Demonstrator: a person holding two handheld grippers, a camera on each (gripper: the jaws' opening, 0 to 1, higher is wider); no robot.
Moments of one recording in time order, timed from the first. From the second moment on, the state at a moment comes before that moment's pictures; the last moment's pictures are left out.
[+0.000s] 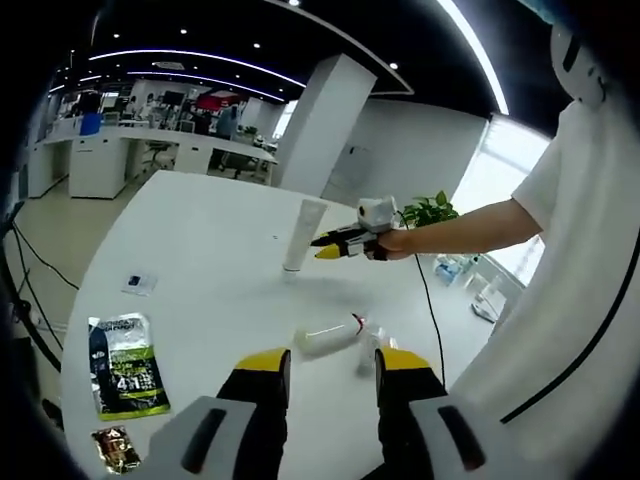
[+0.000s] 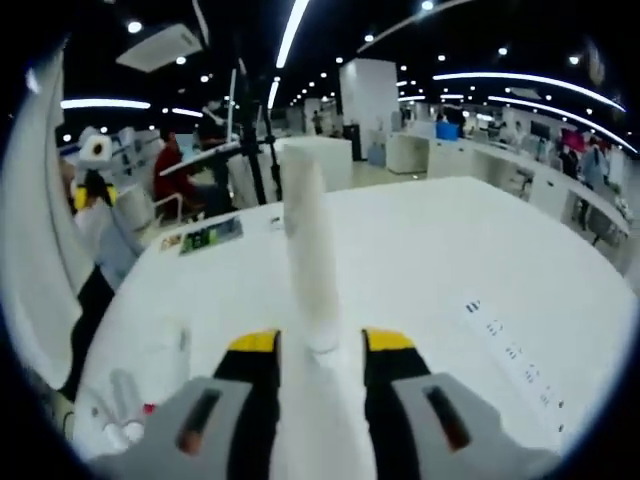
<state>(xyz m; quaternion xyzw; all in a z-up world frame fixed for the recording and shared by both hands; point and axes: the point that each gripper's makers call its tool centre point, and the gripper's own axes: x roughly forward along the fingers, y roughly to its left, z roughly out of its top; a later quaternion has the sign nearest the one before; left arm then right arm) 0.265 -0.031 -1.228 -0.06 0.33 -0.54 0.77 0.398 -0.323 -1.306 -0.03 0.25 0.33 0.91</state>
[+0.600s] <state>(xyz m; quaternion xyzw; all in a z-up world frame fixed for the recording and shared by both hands) 0.271 -0.112 -1.255 0.14 0.29 -0.67 0.67 0.248 -0.295 -1.240 0.13 0.17 0.13 0.97</state>
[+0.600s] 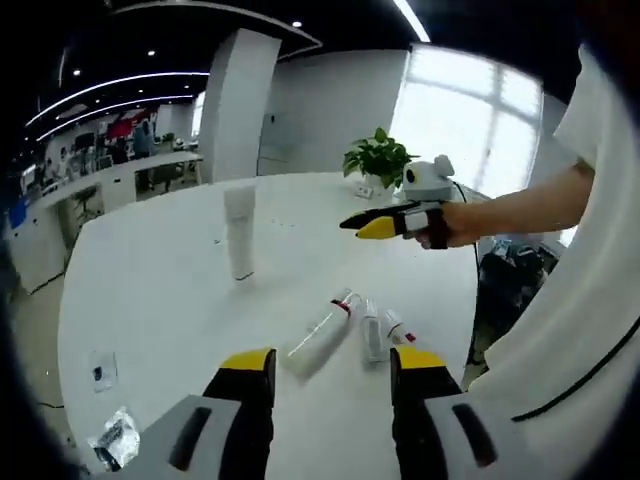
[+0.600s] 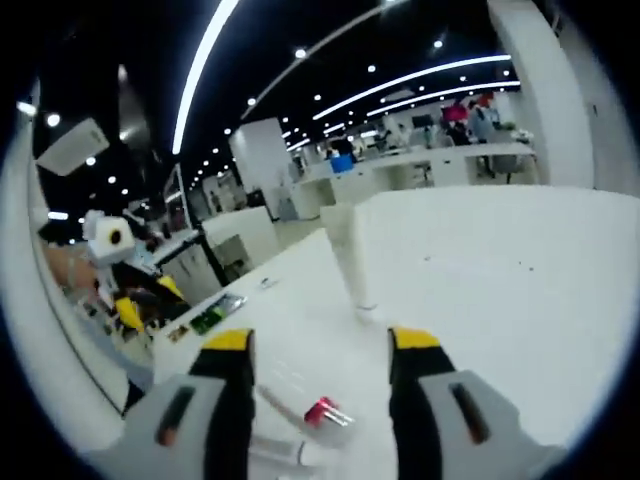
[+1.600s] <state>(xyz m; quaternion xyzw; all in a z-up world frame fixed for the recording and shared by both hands) 0.268 -0.226 -1.384 0.43 0.30 -0.71 0.48 0.098 -0.229 -1.200 0.17 0.12 -0.04 0.98</state>
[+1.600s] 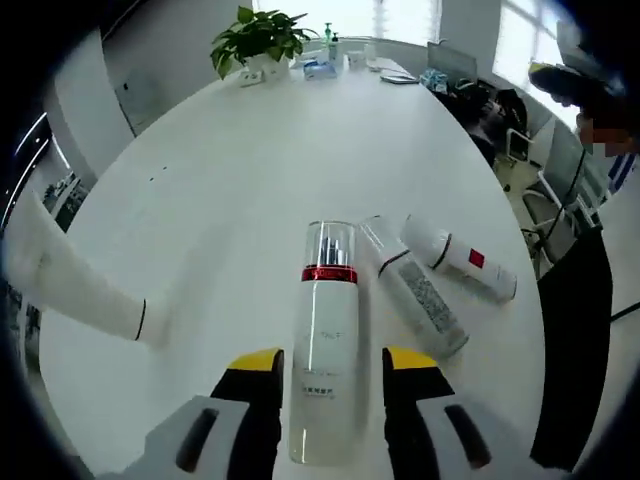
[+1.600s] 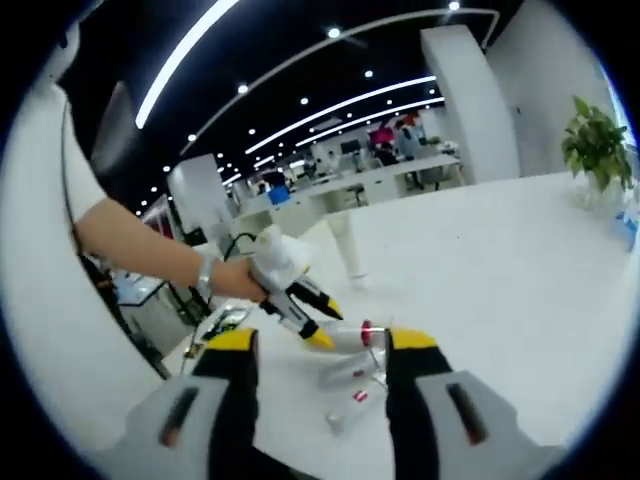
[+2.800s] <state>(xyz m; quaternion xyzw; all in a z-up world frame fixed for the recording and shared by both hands) 0.271 -0.213 -1.380 0.30 0.40 -0.67 0.54 0.099 -0.228 -1.194 0.20 0.10 -0.06 0.97</state>
